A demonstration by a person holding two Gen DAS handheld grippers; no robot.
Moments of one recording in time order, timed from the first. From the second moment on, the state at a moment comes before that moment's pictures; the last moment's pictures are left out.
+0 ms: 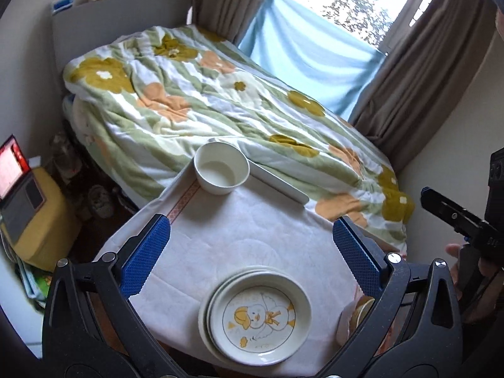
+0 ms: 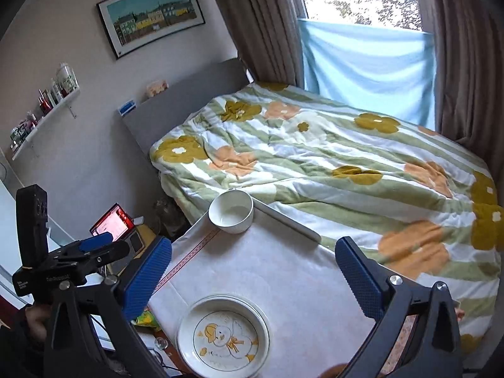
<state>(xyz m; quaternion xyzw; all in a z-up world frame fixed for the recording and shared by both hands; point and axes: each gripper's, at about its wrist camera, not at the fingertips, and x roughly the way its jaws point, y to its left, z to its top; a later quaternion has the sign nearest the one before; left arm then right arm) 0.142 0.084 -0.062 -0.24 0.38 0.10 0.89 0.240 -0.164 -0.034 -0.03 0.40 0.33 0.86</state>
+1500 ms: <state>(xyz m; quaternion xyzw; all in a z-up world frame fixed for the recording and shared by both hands) 0.330 0.185 -0.257 -0.25 0.52 0.09 0.81 0.418 0.006 -0.262 -0.02 0.60 0.35 0.72</state>
